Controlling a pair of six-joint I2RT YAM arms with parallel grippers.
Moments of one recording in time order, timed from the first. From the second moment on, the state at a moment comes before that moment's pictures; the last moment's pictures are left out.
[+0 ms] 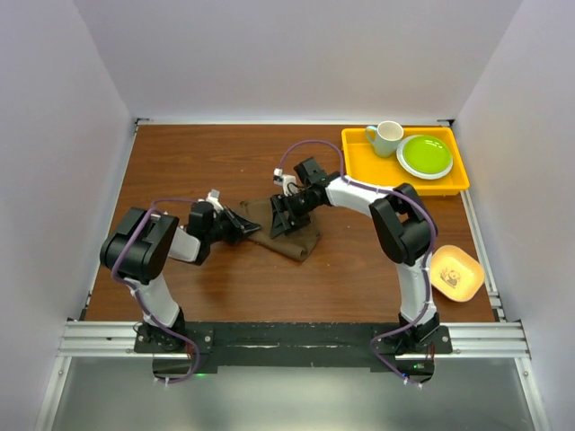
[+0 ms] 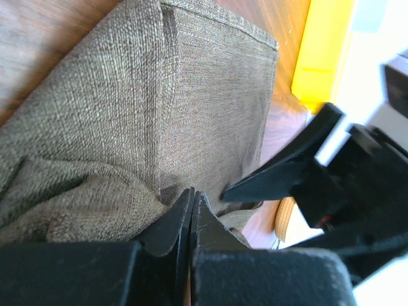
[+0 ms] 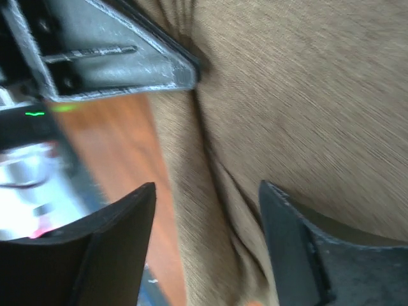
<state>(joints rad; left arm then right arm) -0.24 1.78 0.45 0.79 0.45 -1.11 0.59 2.10 1.44 -0.43 -0.71 0.23</state>
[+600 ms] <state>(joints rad) -0.24 1.77 0.57 0.53 0.48 -1.06 0.99 2.01 1.43 -0.51 0.21 -0.16</state>
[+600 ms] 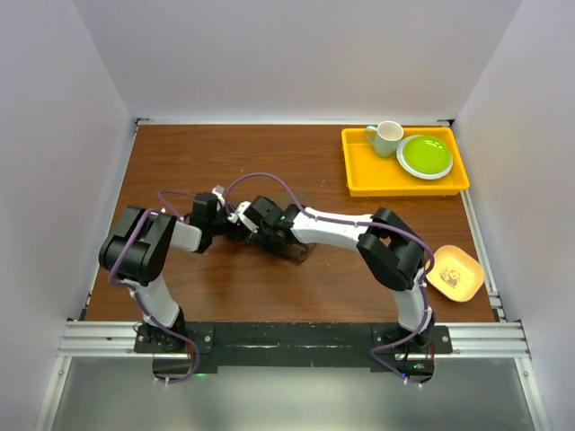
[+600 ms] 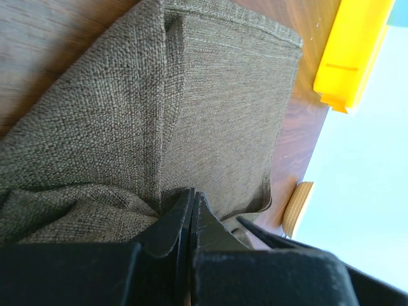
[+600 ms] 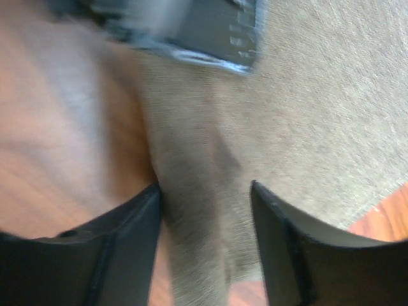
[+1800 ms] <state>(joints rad) -0.24 1.36 0.78 -0.55 0.20 -1.06 0.61 2.19 1.34 -0.15 -0.93 0.32</state>
